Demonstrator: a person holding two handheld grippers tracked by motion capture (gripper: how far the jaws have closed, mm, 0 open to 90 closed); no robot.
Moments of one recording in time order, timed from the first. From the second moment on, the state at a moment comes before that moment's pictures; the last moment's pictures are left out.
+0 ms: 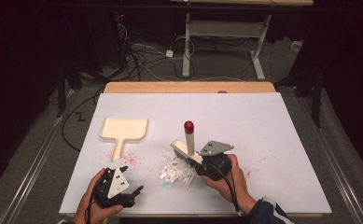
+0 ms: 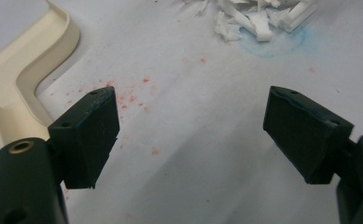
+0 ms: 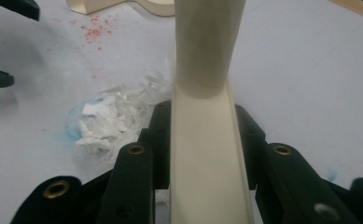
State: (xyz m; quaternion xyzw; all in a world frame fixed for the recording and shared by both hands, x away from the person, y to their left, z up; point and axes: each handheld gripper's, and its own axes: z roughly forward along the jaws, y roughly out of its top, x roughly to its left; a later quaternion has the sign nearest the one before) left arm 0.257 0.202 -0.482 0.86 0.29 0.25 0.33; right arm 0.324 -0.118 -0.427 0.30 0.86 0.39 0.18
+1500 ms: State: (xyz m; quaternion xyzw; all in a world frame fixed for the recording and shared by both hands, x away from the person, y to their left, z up) left arm 0.254 0.204 -0.481 0.86 0.29 0.25 0.33; right arm 0.287 -0.175 -0.419 0.23 0.86 0.43 0.15
